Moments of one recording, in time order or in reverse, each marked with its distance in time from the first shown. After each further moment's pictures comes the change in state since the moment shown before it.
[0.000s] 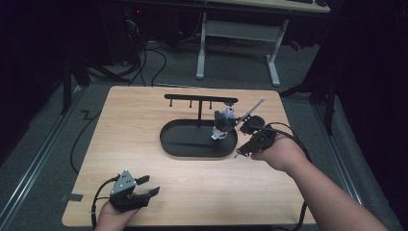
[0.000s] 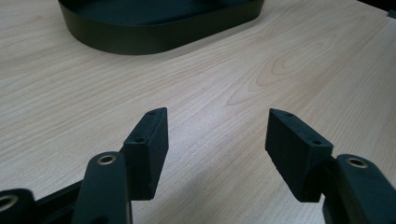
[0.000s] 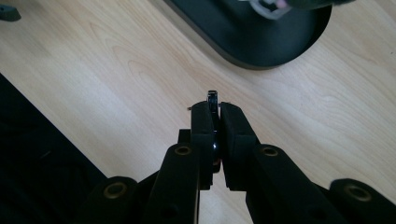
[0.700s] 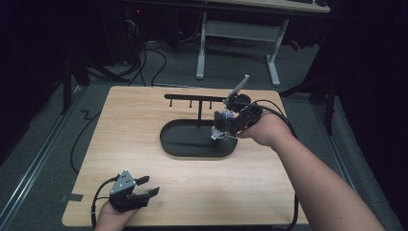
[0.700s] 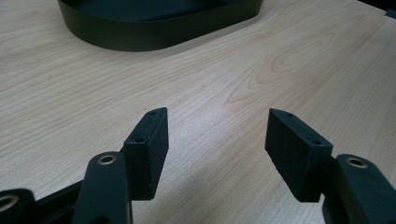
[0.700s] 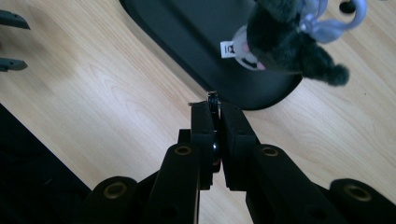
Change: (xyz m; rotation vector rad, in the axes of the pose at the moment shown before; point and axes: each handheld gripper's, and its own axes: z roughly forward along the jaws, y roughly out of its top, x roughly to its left) left arm 0.002 -0.001 0.000 0.006 -0.010 -0.006; right arm -0.008 0.062 -0.009 0.023 -0.006 0.016
